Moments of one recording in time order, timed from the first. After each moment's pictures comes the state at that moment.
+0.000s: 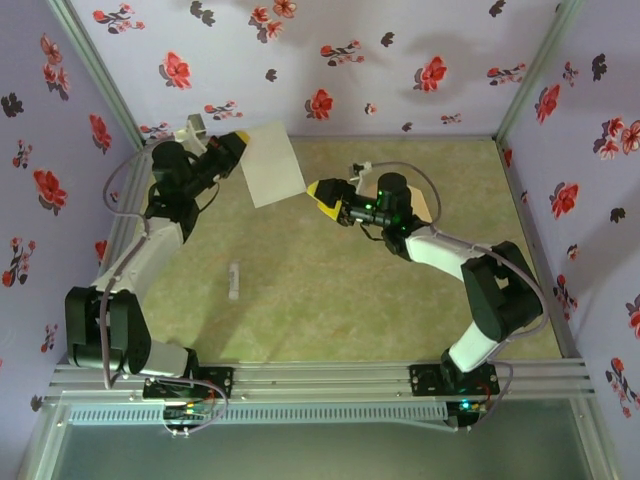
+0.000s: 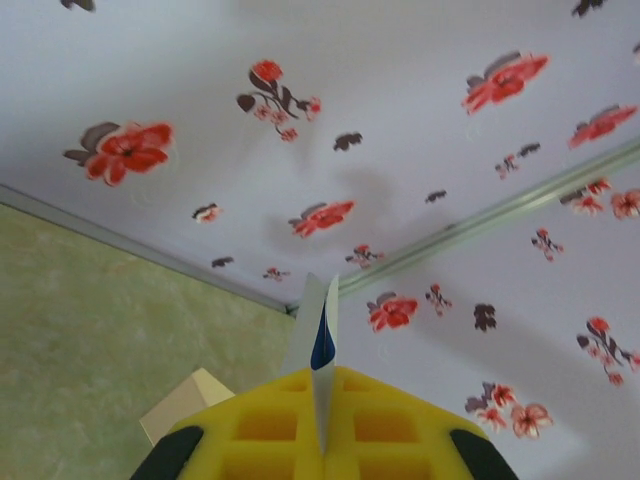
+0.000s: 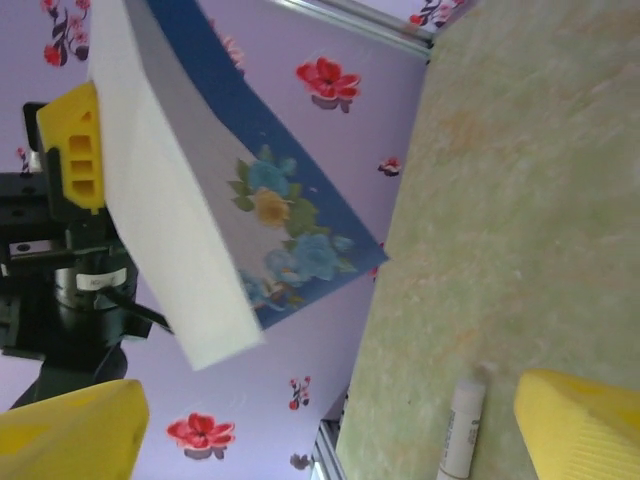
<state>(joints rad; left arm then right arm) -0.18 1.41 1.06 0.36 0.48 -1.05 0.53 1.62 0.90 0.60 -0.67 1.15</state>
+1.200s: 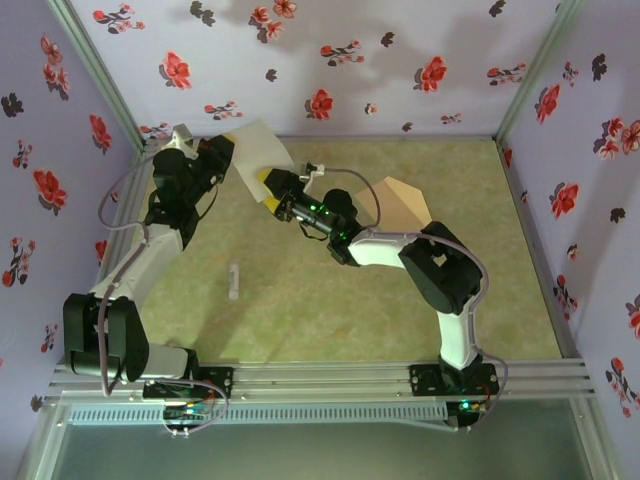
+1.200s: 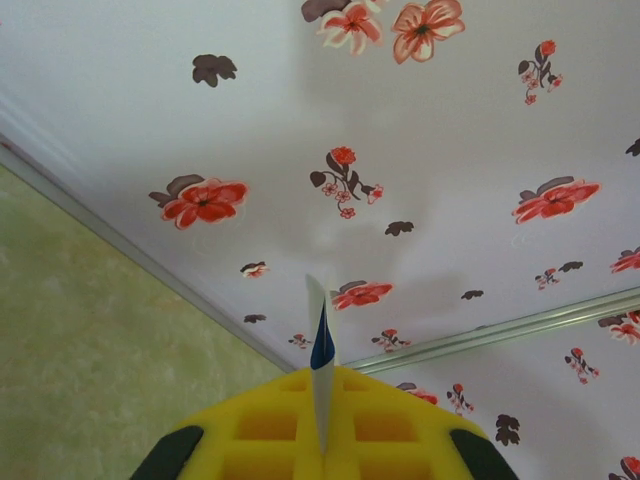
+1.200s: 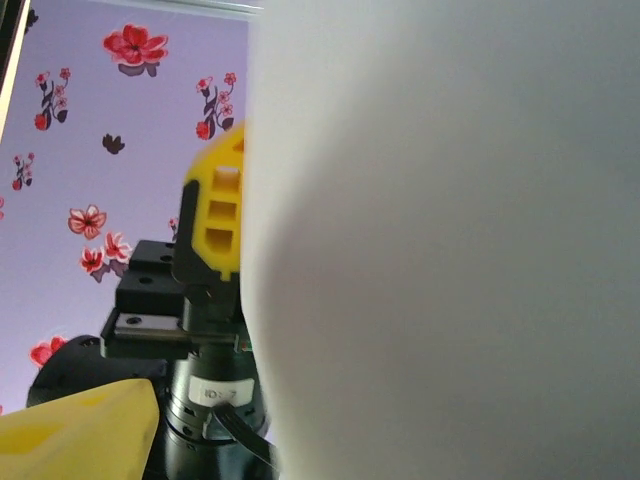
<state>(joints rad) -0.19 1.37 1.00 0.35 0.27 -1.17 0.80 1.97 1.16 1.07 -0.33 1.47</state>
